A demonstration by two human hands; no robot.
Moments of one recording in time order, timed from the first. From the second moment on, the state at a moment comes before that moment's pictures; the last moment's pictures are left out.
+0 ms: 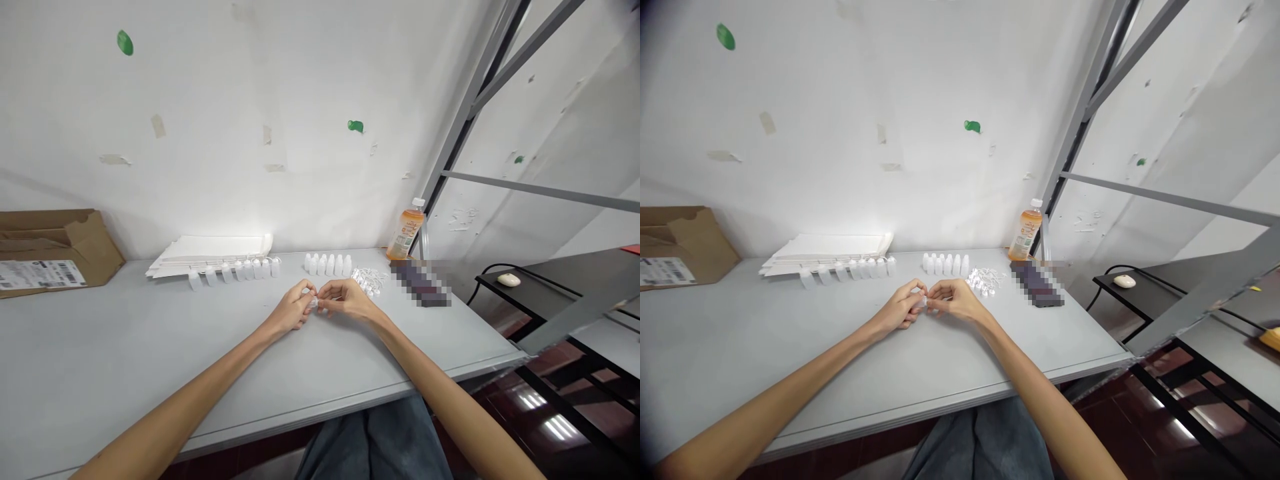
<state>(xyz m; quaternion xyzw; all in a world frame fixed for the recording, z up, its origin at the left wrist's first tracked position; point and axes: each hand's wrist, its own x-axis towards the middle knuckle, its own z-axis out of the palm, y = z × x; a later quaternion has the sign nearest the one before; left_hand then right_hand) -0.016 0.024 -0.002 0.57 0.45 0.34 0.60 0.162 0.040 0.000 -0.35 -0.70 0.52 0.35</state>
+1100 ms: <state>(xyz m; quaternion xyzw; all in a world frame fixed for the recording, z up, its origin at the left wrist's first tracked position) -0.018 0.023 -0.009 0.65 0.39 0.40 0.51 0.169 0.039 0.010 -0.35 -0.67 0.54 0.36</state>
